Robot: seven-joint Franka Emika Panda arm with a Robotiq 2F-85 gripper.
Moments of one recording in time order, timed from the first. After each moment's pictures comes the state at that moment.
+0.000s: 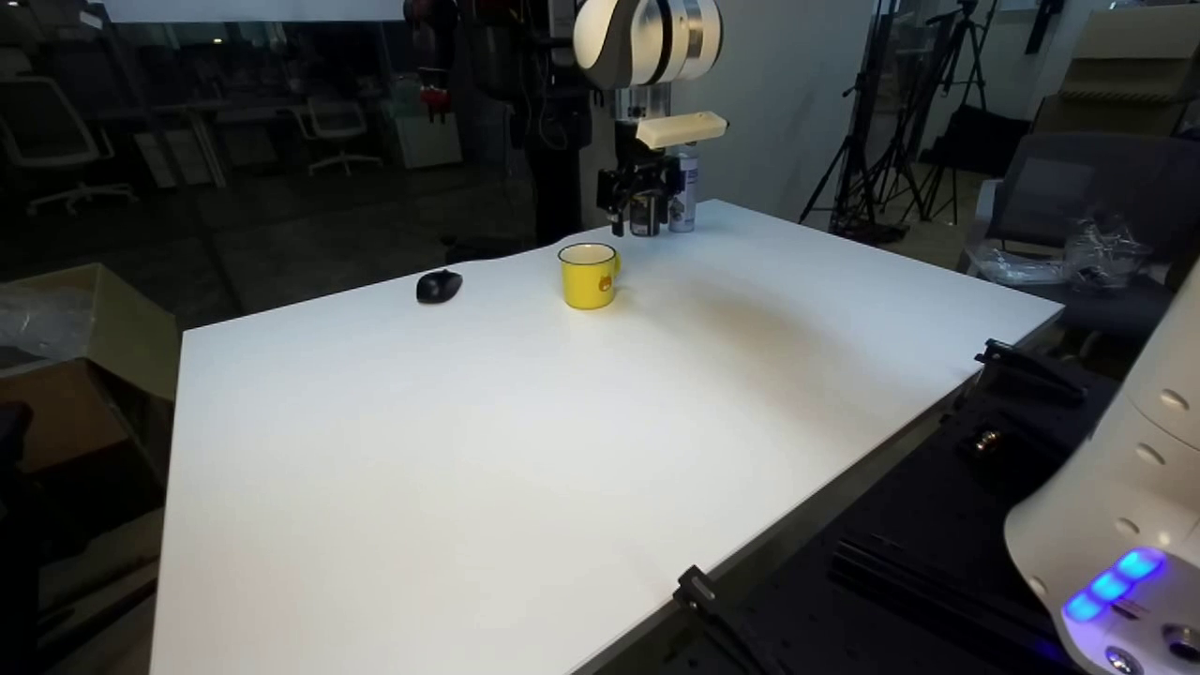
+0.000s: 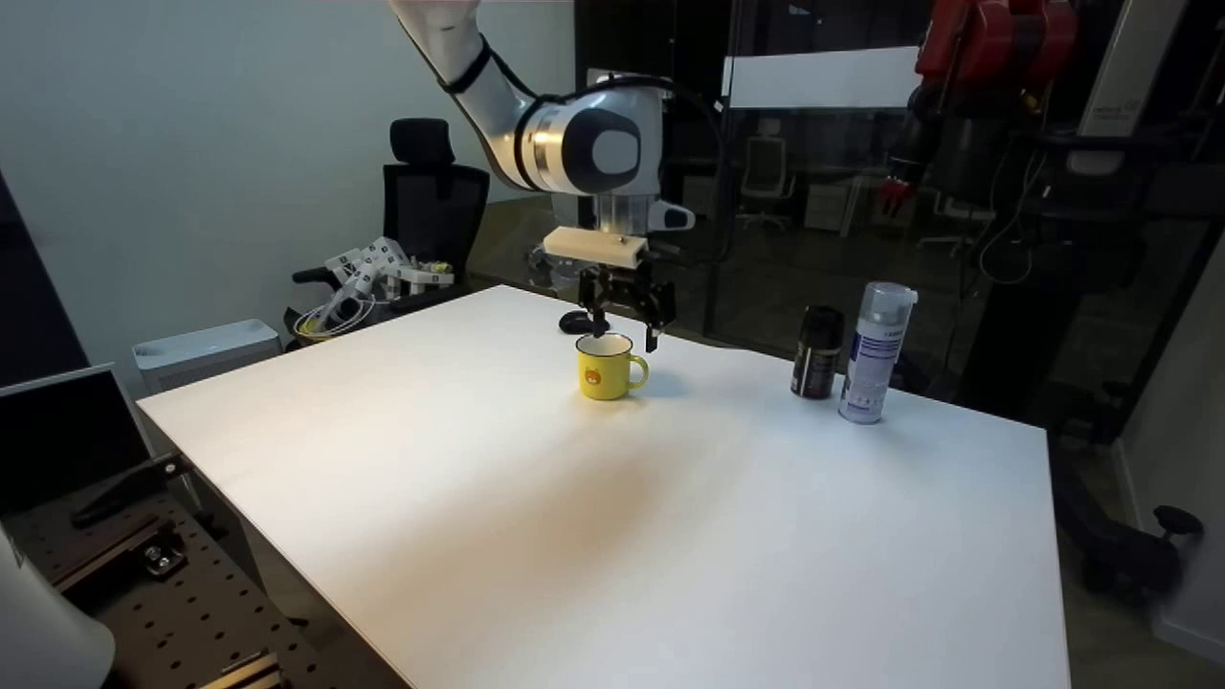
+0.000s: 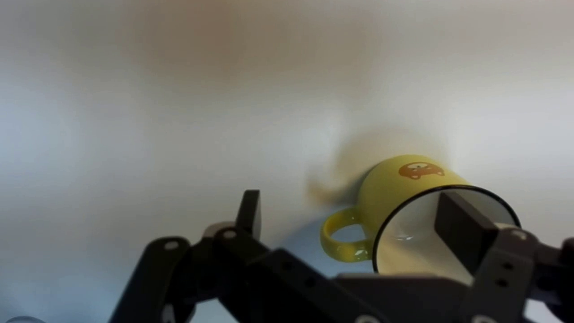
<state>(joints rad) -0.10 0.57 -0.05 -1.81 0.02 2.40 -0.15</state>
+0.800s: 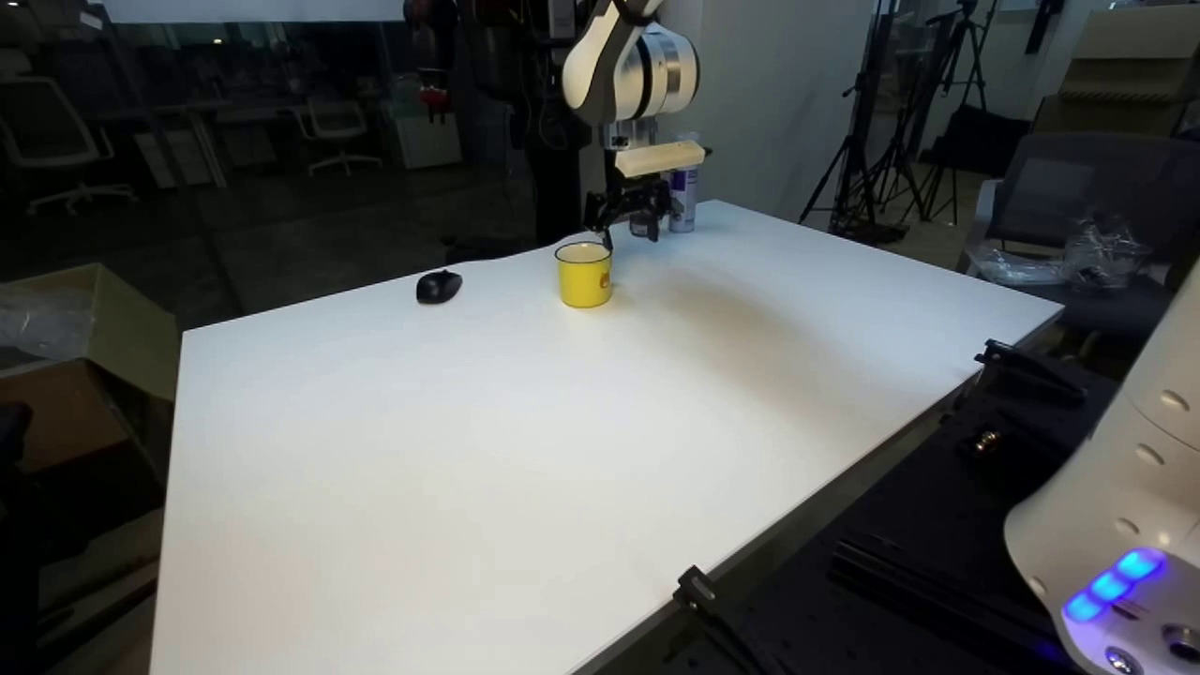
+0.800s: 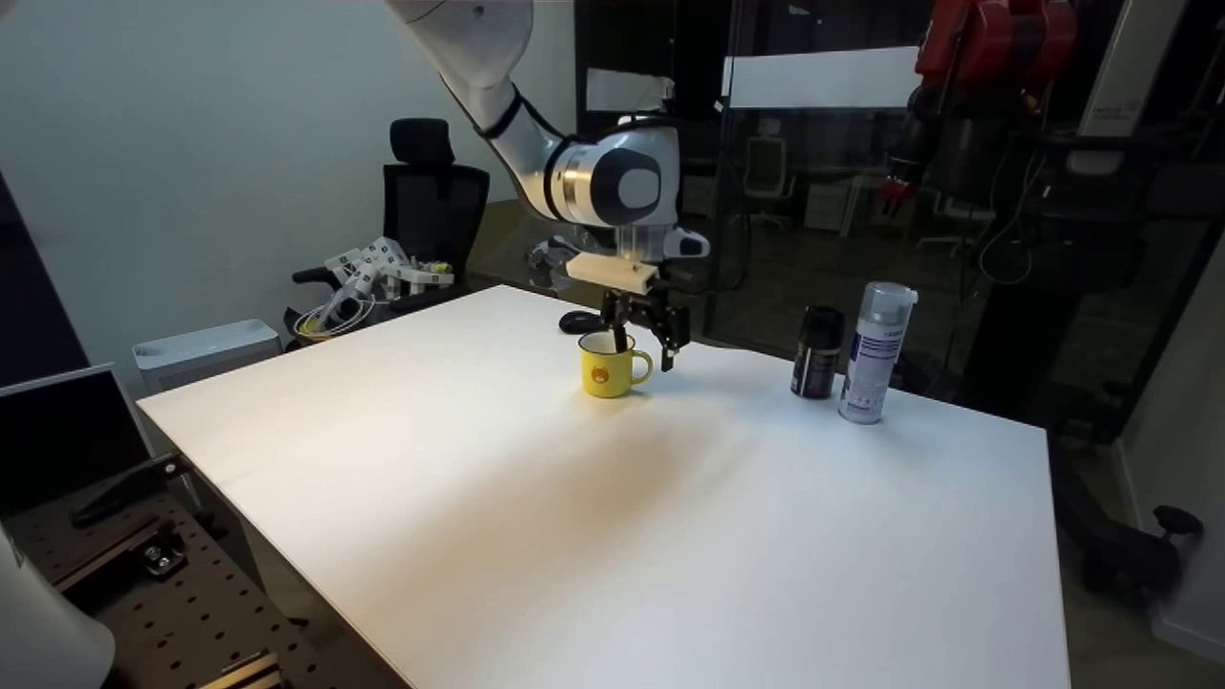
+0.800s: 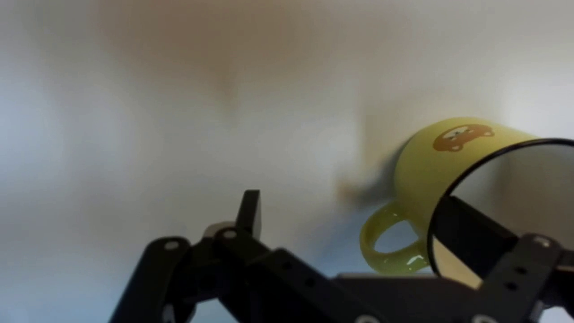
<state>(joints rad) -0.09 0.77 -0.07 -1.60 0.02 2.38 -0.02</state>
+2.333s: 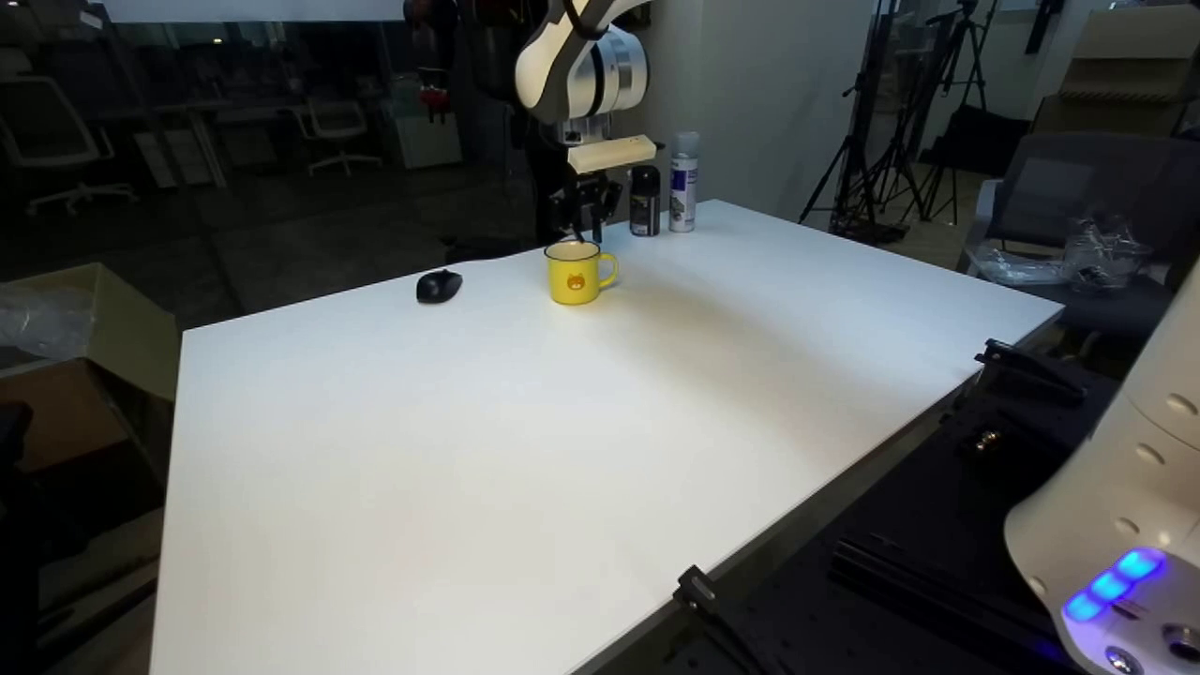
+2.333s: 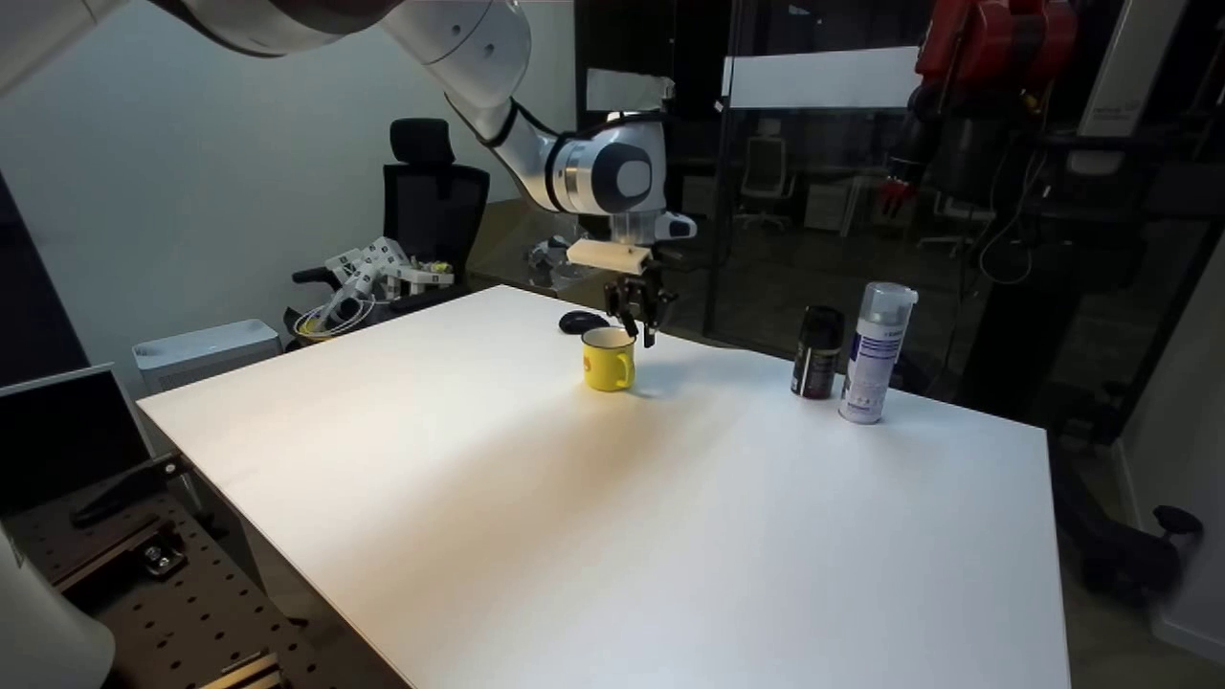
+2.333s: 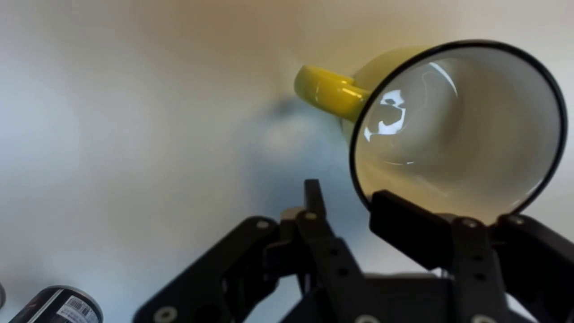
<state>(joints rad) -0.03 0.90 -0.07 -1.33 0.01 2.30 0.03</state>
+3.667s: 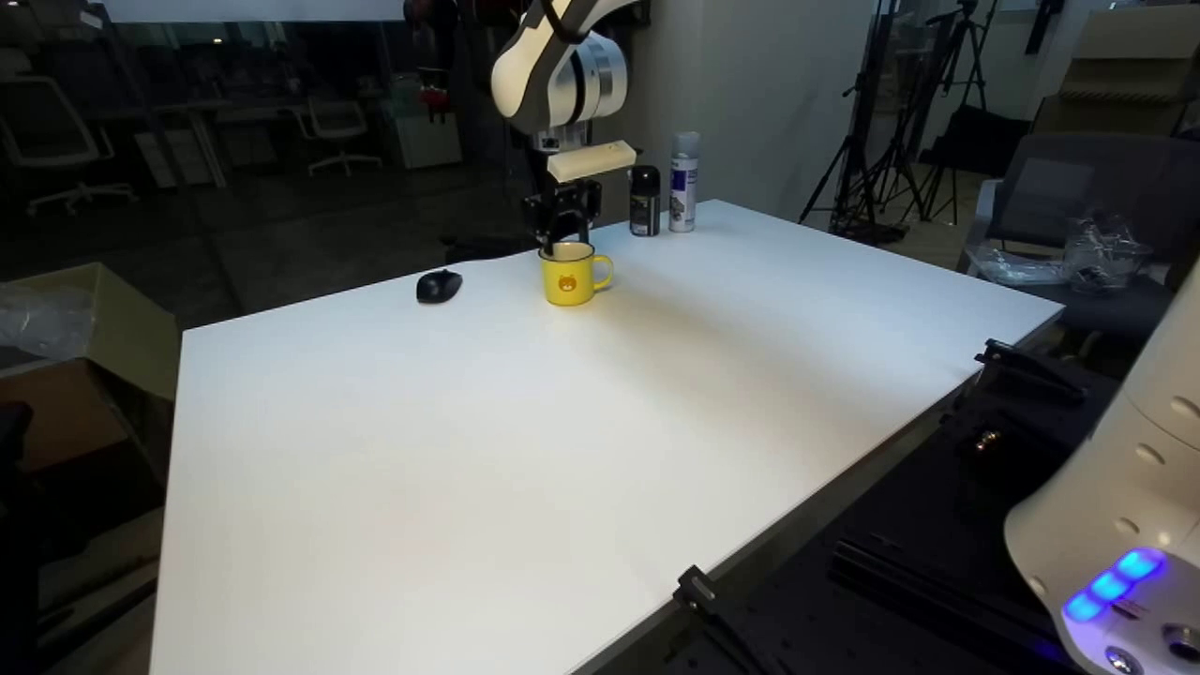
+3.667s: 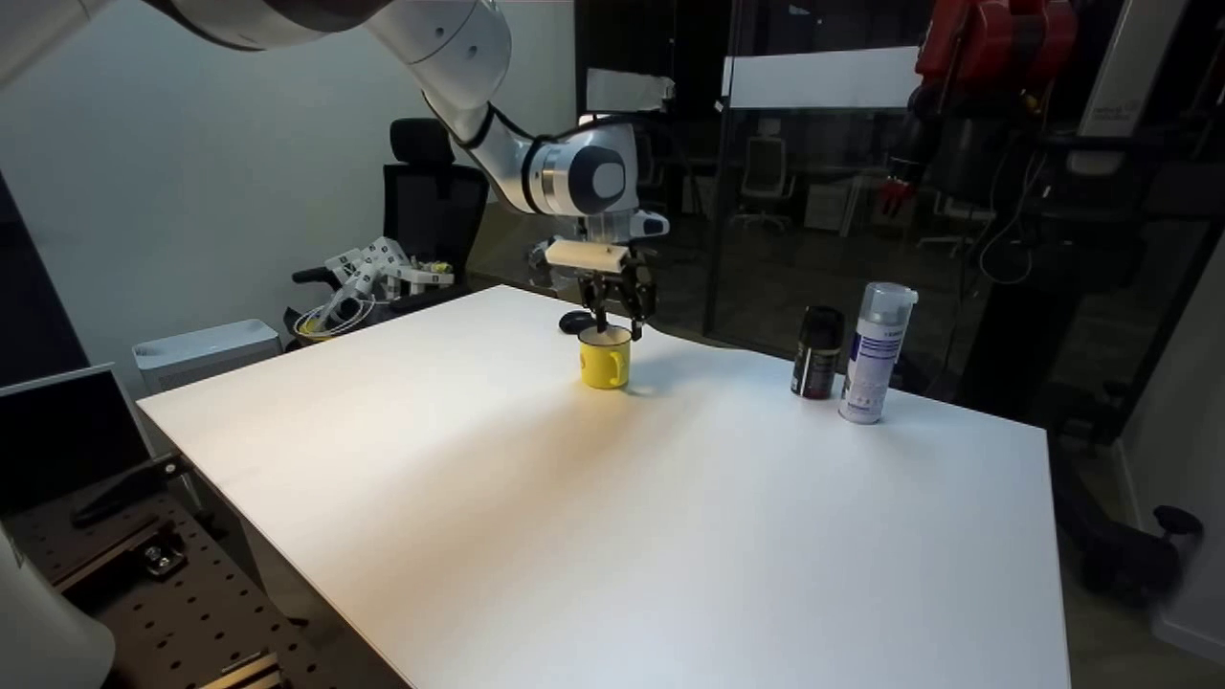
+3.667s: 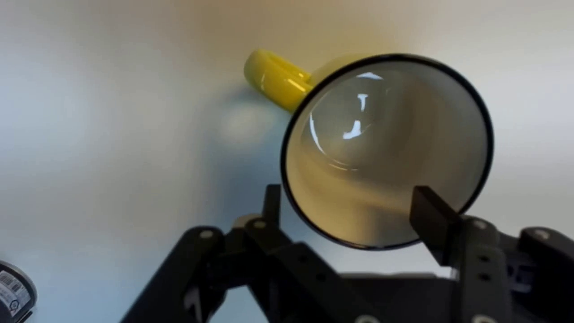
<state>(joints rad) 0.02 0.89 -0.04 -1.37 -0.02 2.35 0.01</state>
